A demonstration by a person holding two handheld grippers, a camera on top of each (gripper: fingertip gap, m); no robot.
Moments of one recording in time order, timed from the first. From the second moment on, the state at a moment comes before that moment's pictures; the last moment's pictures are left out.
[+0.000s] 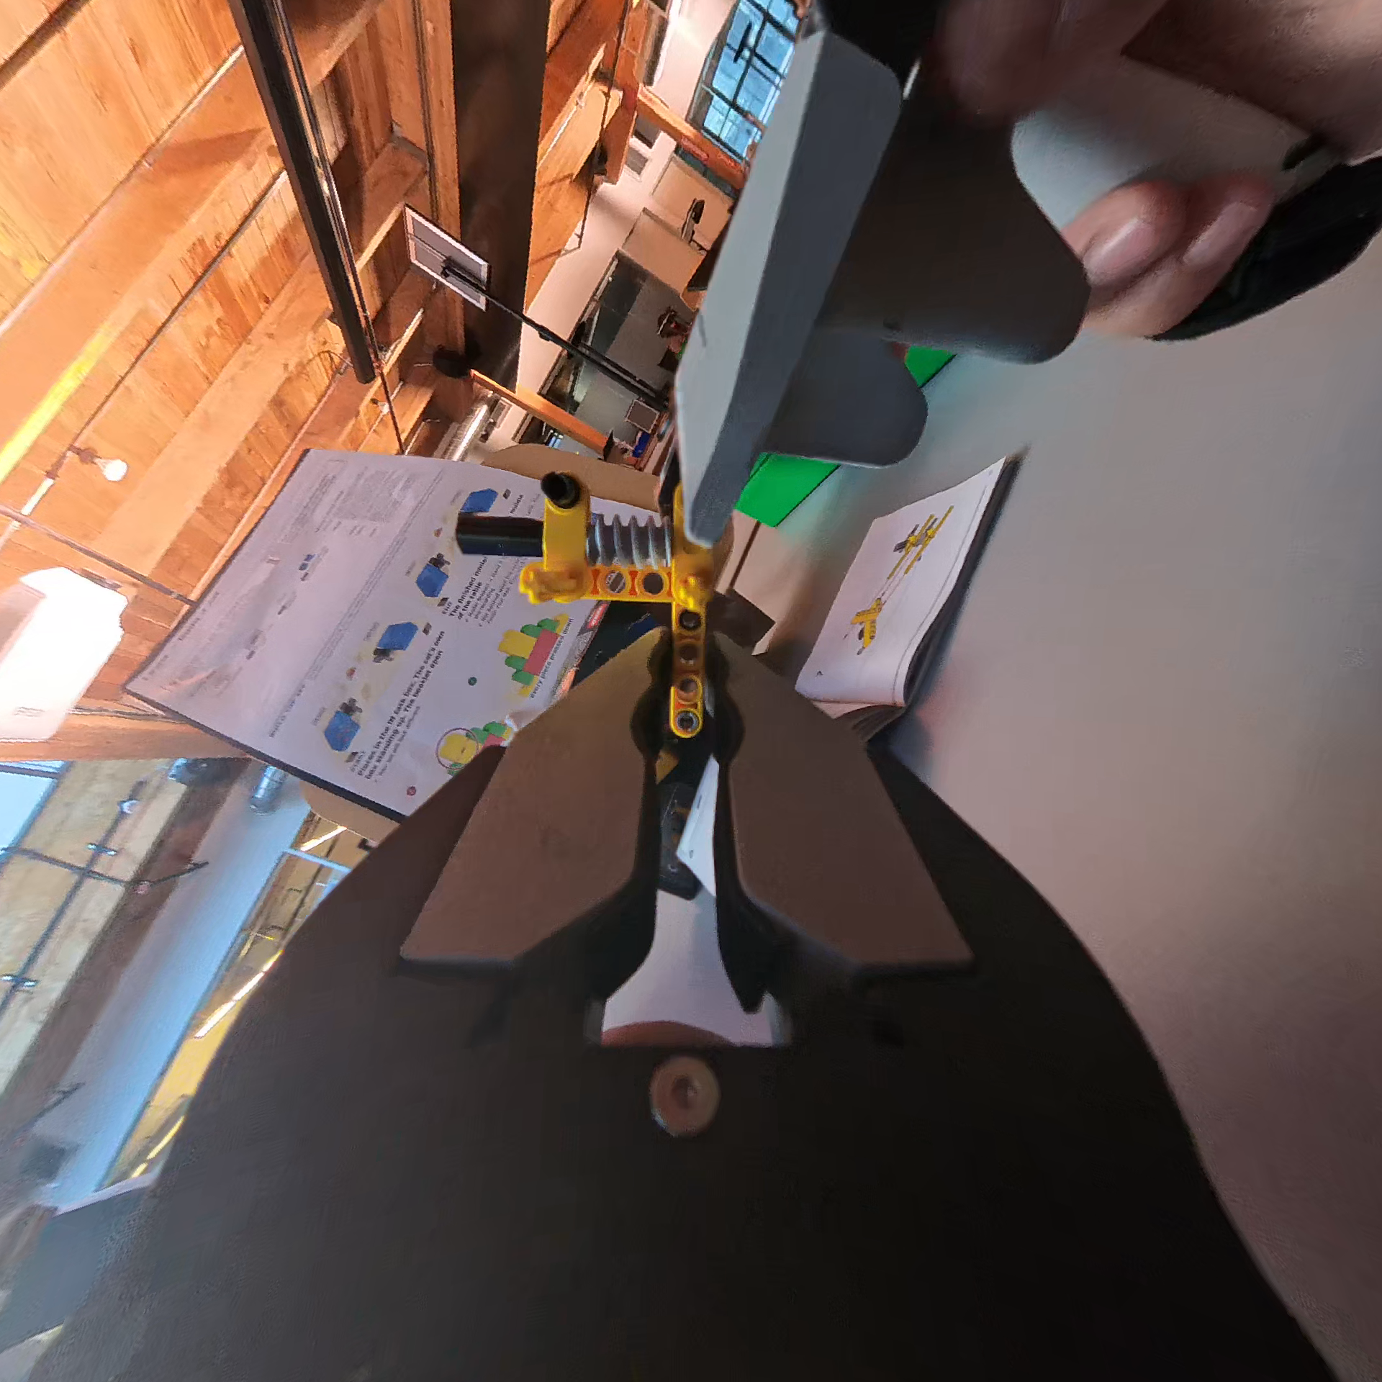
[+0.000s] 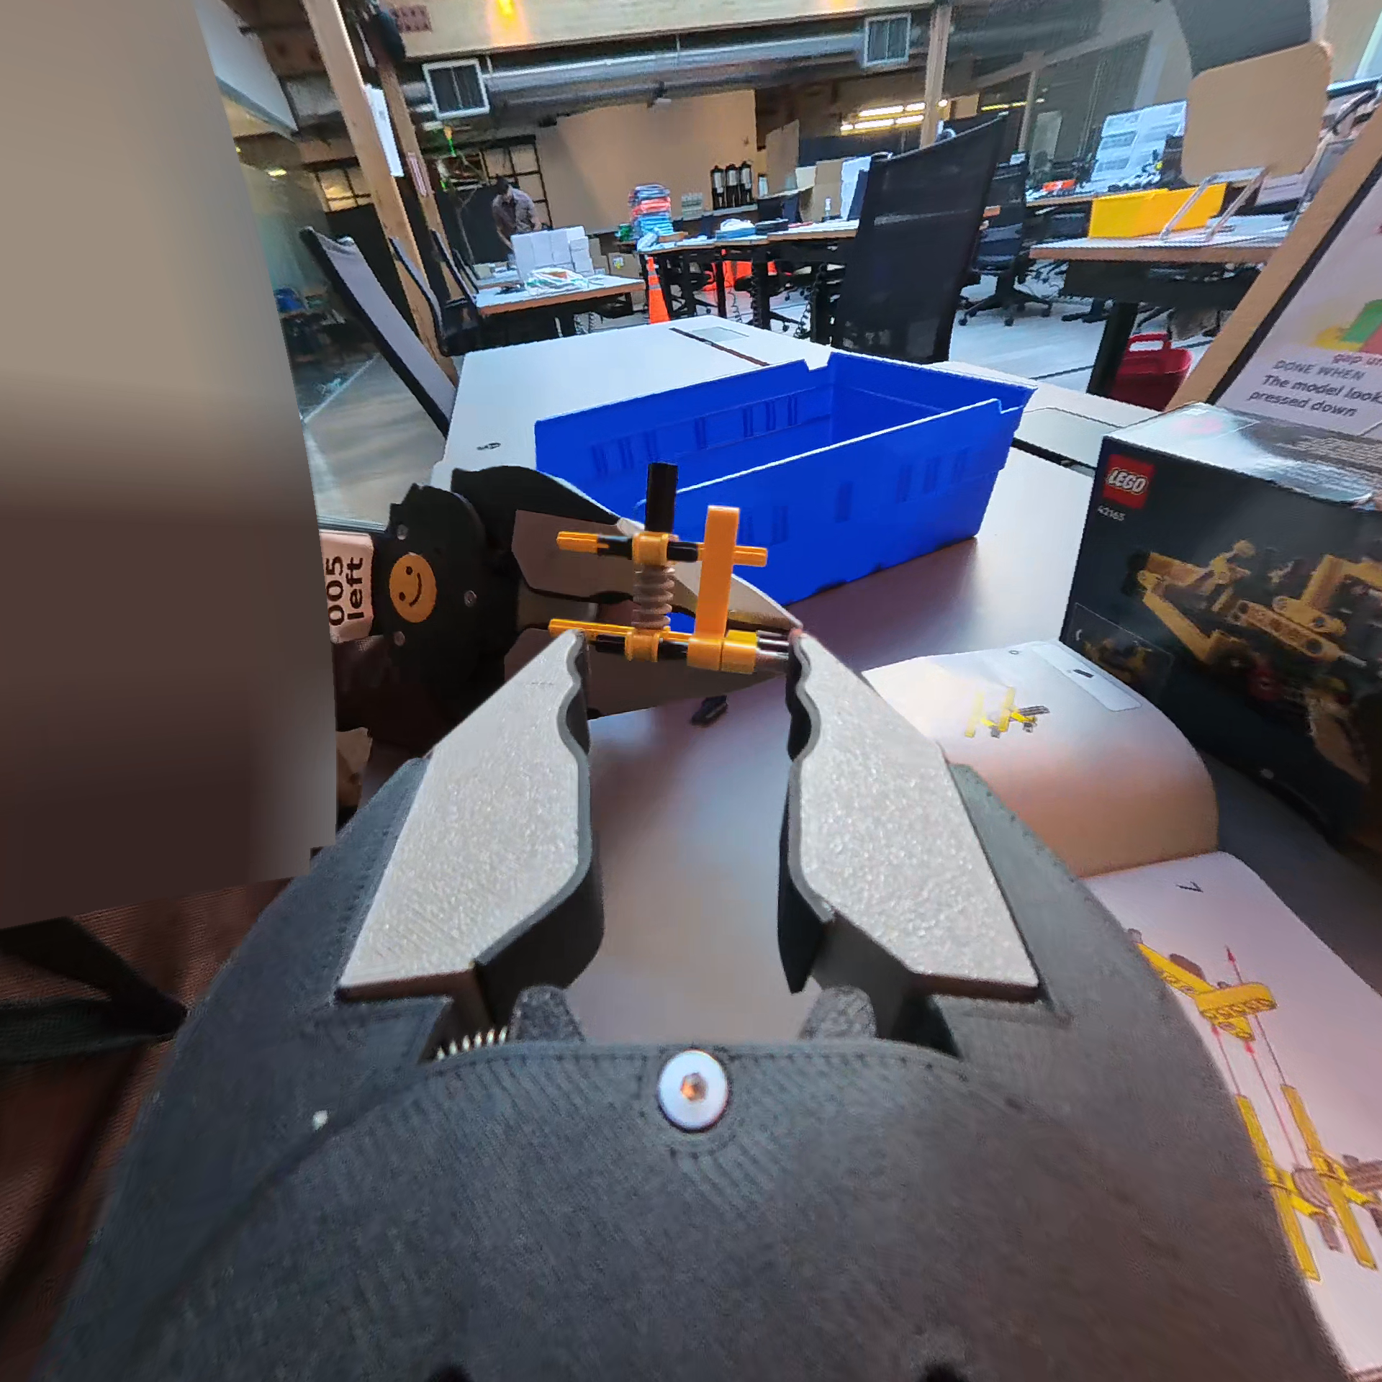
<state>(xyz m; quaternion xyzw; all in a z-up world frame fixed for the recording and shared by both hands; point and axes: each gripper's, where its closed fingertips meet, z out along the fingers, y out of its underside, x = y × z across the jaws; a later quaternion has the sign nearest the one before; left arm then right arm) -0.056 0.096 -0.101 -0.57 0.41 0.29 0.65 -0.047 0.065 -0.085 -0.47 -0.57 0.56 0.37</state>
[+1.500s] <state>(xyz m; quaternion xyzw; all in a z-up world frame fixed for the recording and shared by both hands) -0.062 0.100 -0.137 -0.70 0.38 0.22 0.57 -0.055 0.080 -0.110 -0.51 -0.57 0.55 0.34</state>
